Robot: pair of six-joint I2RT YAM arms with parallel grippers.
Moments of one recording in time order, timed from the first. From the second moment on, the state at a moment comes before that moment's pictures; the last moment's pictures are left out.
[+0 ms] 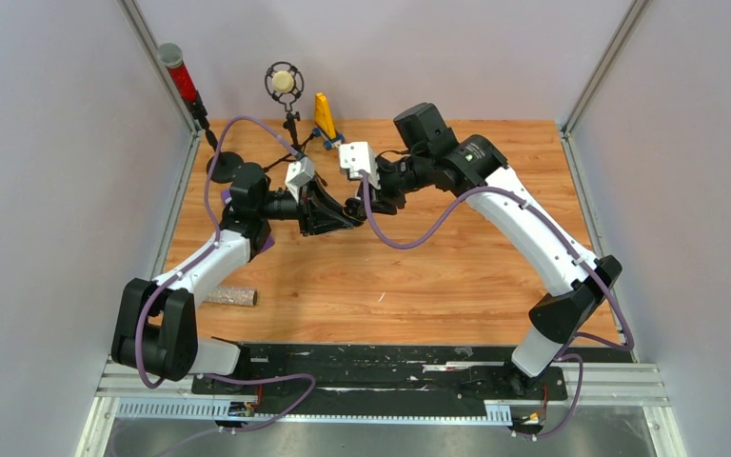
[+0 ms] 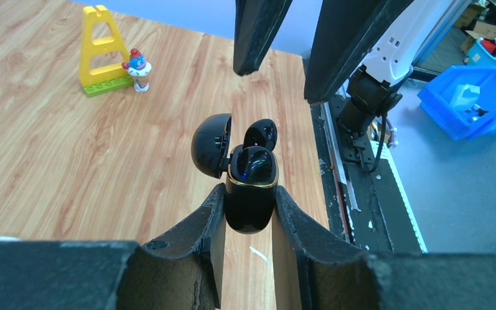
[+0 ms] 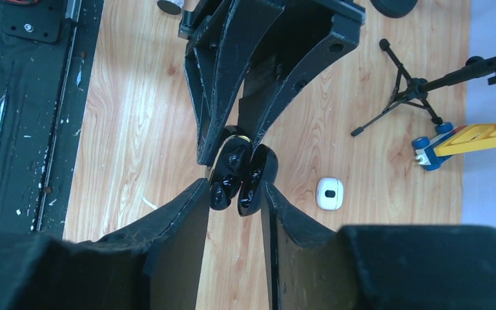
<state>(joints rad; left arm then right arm) -0.28 1.36 0.81 0.53 1.30 -0.20 0.73 1.68 1.94 -1.01 -0.62 -0.81</state>
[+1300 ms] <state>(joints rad) -0.28 1.36 0.82 0.53 1.31 -0.20 0.73 1.63 1.78 -0.96 -0.56 -0.80</state>
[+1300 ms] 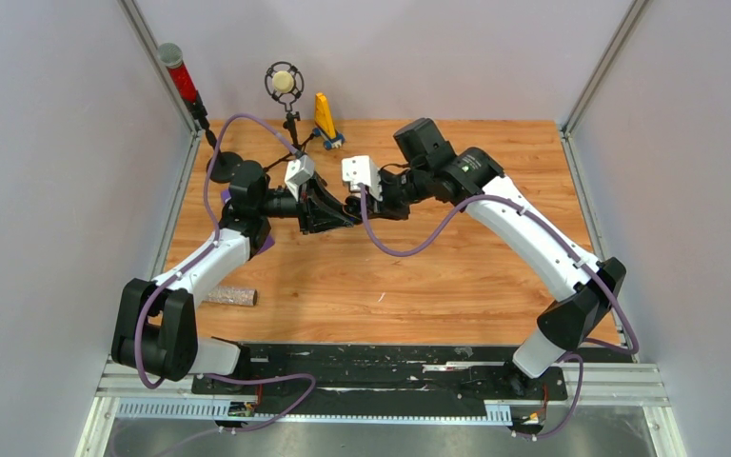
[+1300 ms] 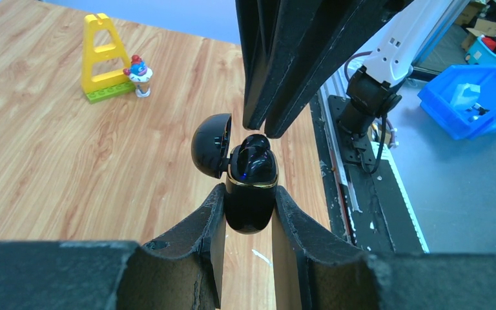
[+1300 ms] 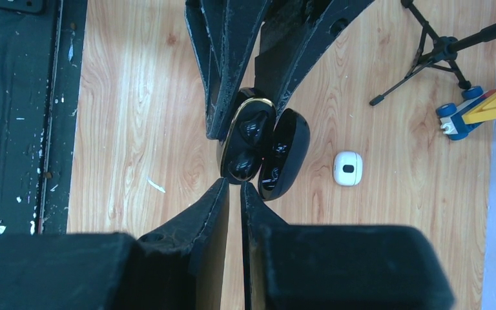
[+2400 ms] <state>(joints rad) -0.28 1.36 0.82 0.57 1.32 -0.23 0.64 1.62 1.70 -0.67 -0.62 -0.51</state>
